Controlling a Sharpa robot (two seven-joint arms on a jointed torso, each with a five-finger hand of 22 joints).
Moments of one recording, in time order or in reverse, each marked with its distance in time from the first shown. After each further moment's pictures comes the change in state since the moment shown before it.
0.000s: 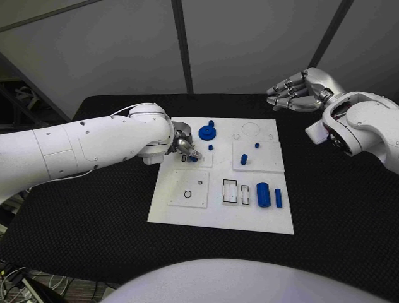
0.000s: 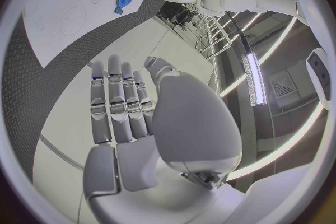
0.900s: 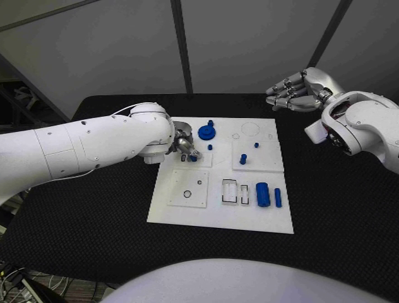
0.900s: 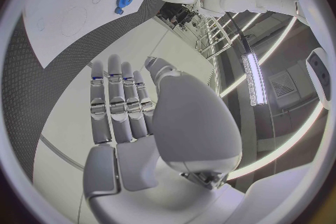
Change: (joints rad) left arm 0.001 0.011 0.000 -0.009 -0.003 0.000 0.000; left_hand 0.000 0.000 -0.008 0.003 0.000 0.000 0.000 0.005 0.001 0.000 0.000 0.000 0.000 0.000 0.000 0.000 0.000 0.000 0.004 -0.004 0.000 0.000; right arm 0.000 0.001 0.000 -0.001 0.000 0.003 0.000; right_hand 0.000 0.000 -0.003 0.003 0.000 0.000 0.000 0.000 0.000 0.000 0.000 0.000 -0.001 0.000 0.000 0.000 0.000 0.000 0.004 0.004 -0.004 -0.002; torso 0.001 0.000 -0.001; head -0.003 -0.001
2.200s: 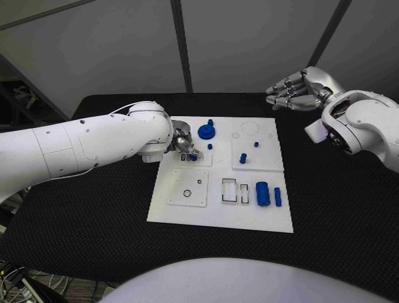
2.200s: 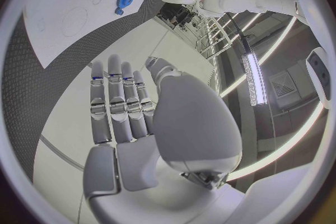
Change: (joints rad) left arm 0.001 -0.004 0.000 -0.005 -0.009 0.012 0.000; left_hand -0.023 0.009 -0.141 0.055 -0.004 0.000 0.000 0.000 0.004 0.003 0.003 0.000 0.000 0.000 0.000 0.000 0.000 0.000 0.000 0.000 0.000 0.000; right arm 0.000 -0.001 0.000 -0.001 0.000 0.005 -0.001; right_hand -0.009 0.002 -0.003 0.003 0.000 0.000 0.000 0.000 0.000 0.000 0.000 0.000 0.000 0.000 0.000 0.000 0.000 0.000 0.000 0.000 -0.004 -0.001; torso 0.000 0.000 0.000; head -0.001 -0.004
